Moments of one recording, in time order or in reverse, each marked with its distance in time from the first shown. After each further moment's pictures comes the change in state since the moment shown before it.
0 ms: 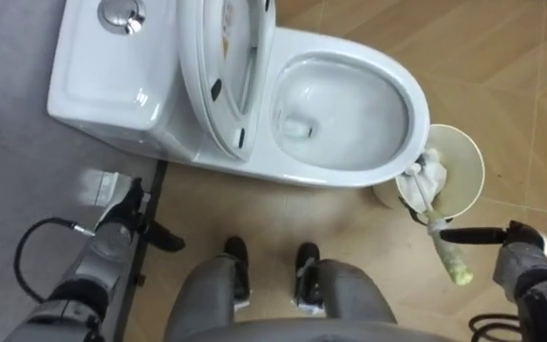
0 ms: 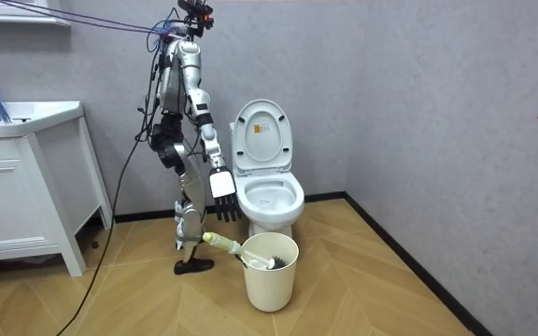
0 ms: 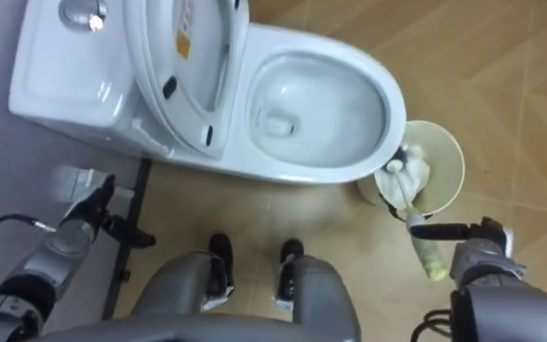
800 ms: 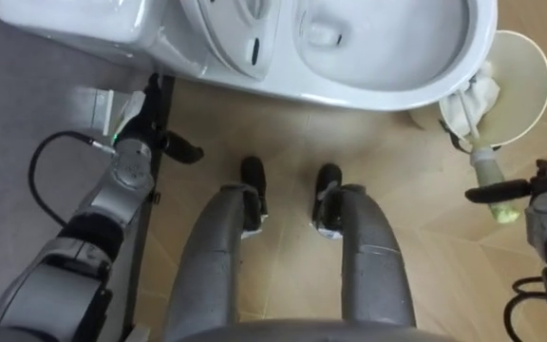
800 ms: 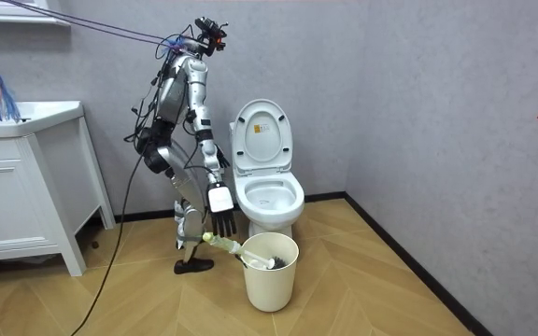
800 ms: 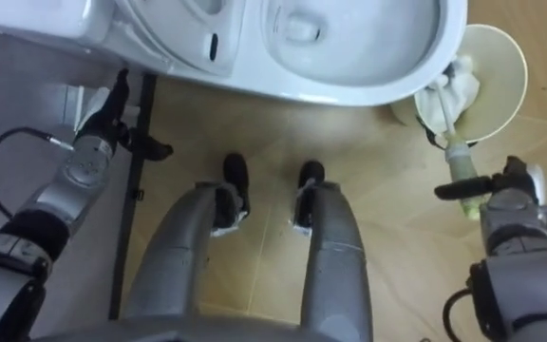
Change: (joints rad) left arm -0.181 0.022 -0.173 -0.138 -0.122 -0.020 0.145; right arm -0.124 -0.117 0.158 -0.002 -0.124 0.000 0.023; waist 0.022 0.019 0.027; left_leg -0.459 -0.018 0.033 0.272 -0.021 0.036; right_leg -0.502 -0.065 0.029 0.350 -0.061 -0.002
